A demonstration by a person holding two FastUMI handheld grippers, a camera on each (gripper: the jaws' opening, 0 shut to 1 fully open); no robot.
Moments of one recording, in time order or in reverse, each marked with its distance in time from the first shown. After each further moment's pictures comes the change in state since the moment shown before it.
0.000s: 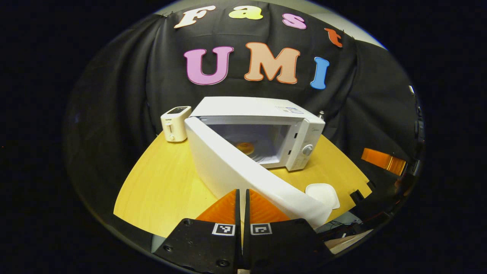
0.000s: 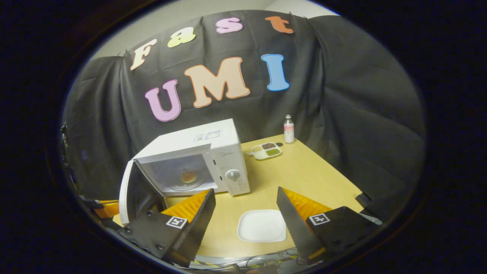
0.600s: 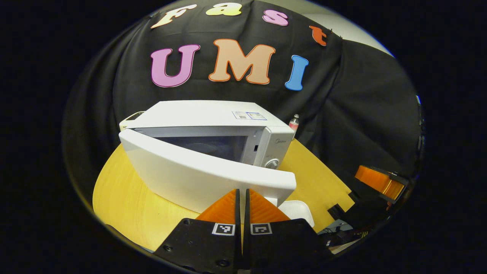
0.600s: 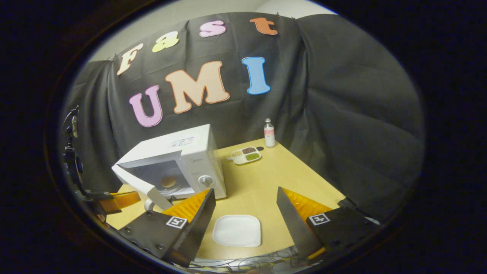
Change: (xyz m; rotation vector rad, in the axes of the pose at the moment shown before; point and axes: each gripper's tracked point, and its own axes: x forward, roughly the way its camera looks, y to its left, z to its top) left arm 0.071 -0.100 0.034 0.004 -0.021 -0.159; right arm 0.008 -0.059 0.015 0.022 -0.034 -0.079
